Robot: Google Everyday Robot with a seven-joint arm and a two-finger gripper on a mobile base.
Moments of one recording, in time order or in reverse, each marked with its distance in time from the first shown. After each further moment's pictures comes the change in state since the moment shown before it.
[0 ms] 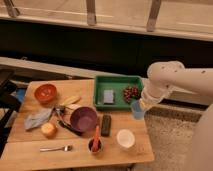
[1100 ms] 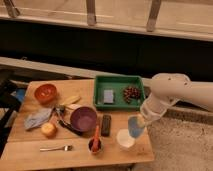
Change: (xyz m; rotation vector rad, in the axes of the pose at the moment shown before) arm 0.077 0.070 -0.005 -0.138 0.077 -0.118
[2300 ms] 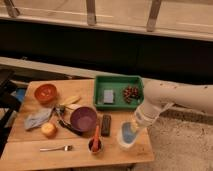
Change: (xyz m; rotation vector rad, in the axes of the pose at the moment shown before) arm -0.005 0.012 0.042 -0.077 0.019 0.051
